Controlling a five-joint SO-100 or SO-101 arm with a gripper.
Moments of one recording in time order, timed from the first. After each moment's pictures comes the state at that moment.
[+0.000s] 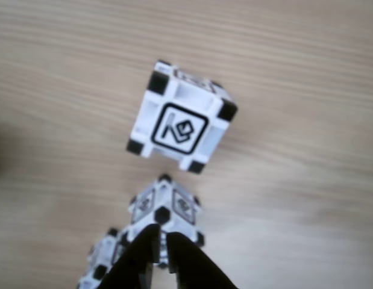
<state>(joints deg) -21.5 97.1 89.7 100.7 5.9</state>
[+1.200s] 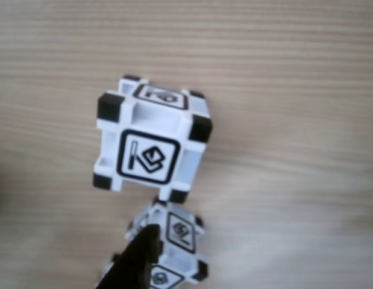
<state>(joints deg) -22.1 90.5 90.1 95.1 15.4</state>
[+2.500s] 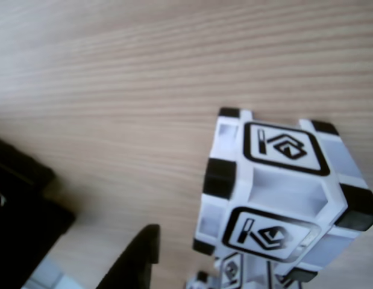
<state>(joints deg) -29.6 85.3 95.9 99.8 31.9</state>
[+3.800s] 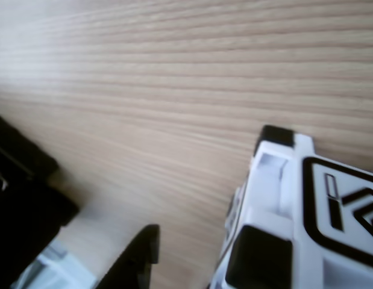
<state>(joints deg) -28.9 75.2 95.9 99.3 27.2</state>
